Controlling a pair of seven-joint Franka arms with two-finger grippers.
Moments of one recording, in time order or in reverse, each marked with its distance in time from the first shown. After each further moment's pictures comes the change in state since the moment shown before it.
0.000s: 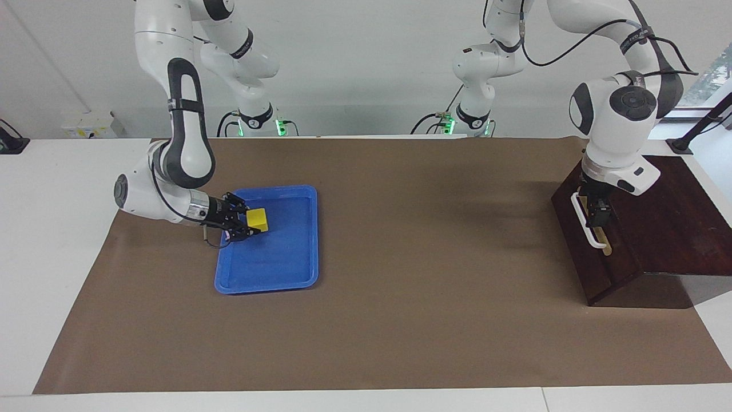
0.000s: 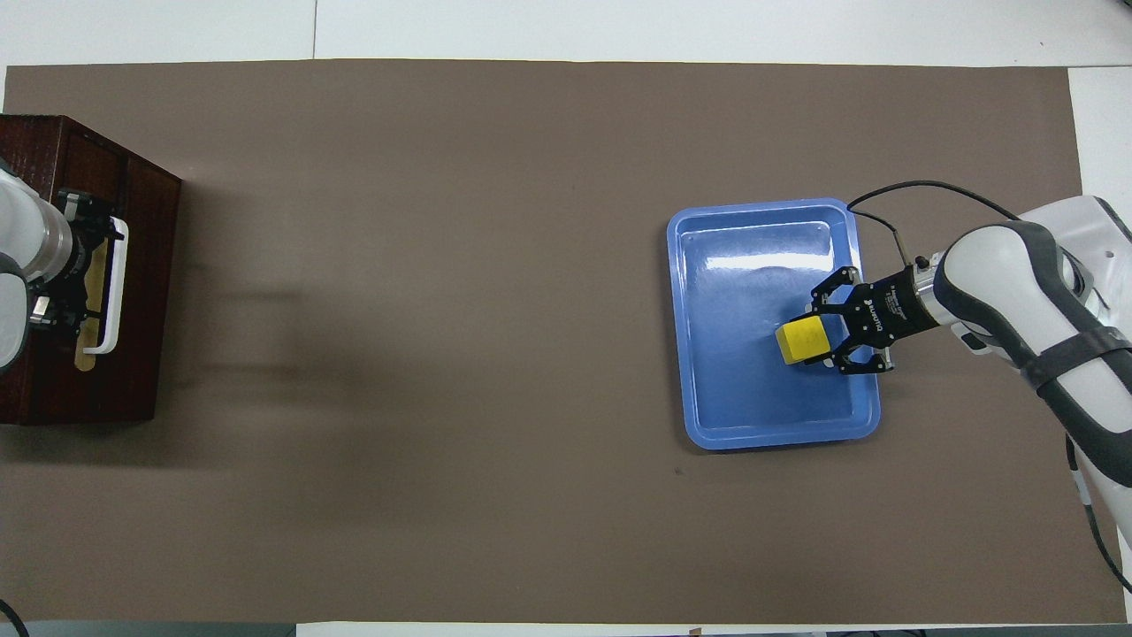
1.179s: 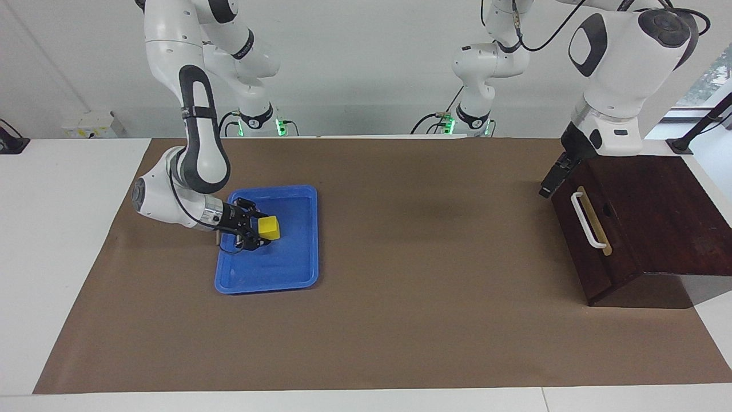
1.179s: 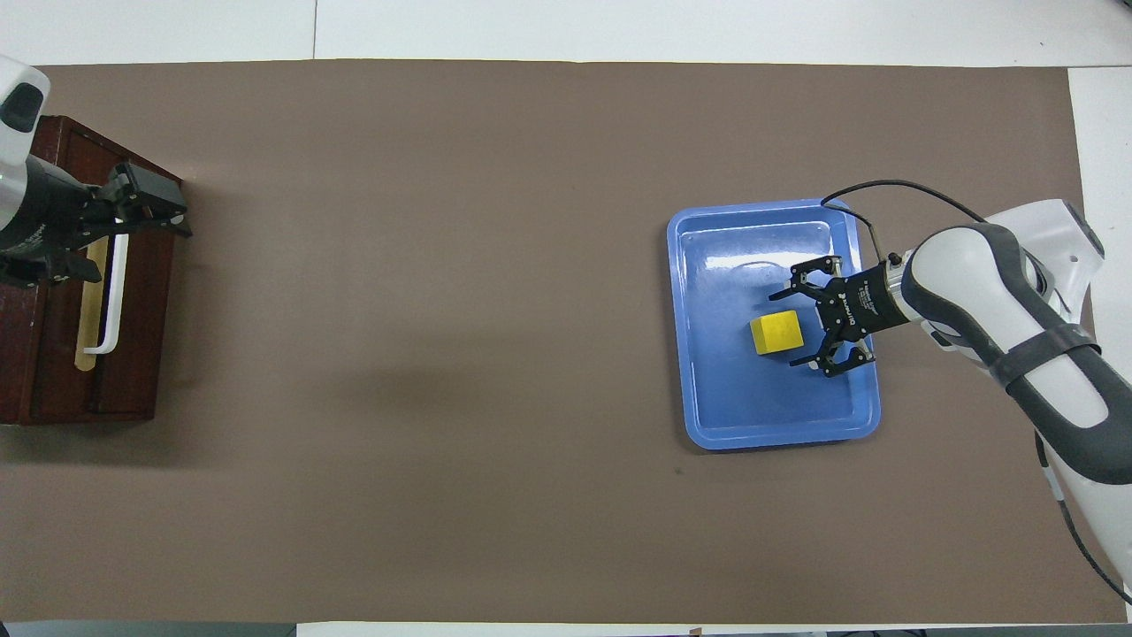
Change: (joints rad) left arm -0.094 0.000 0.007 0.314 -0.260 -0.382 1.013; right arm 0.037 -0.002 -0.001 0.006 0.024 0.031 -0.006
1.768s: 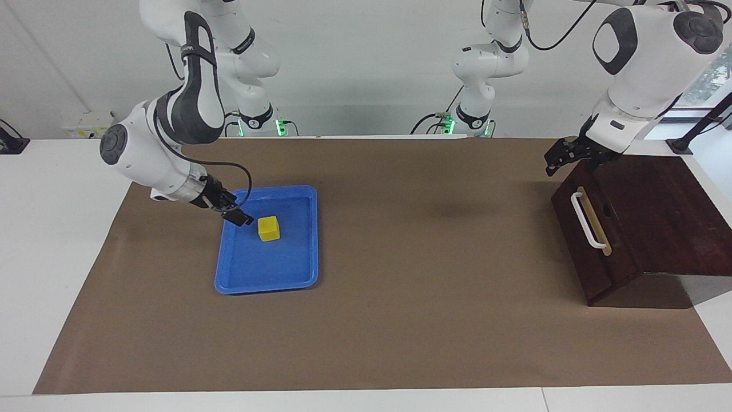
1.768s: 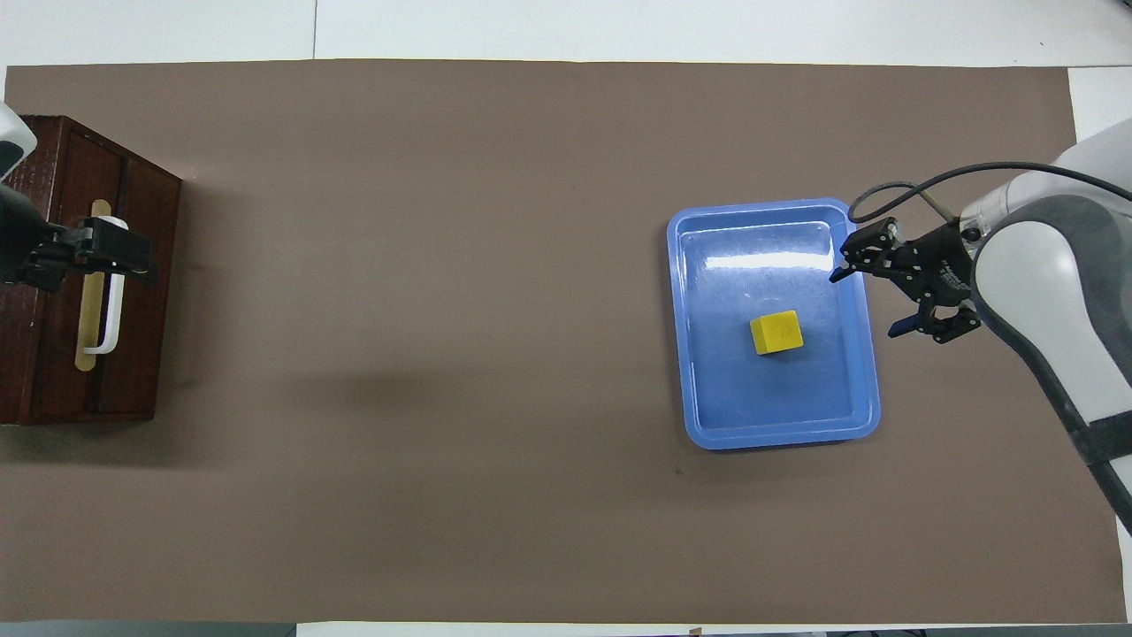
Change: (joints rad) left arm 0.055 -0.007 0.005 -0.013 0.000 -0.065 0.375; right arm 0.009 -0.158 0.012 0.203 -0.389 -0.213 -0.362
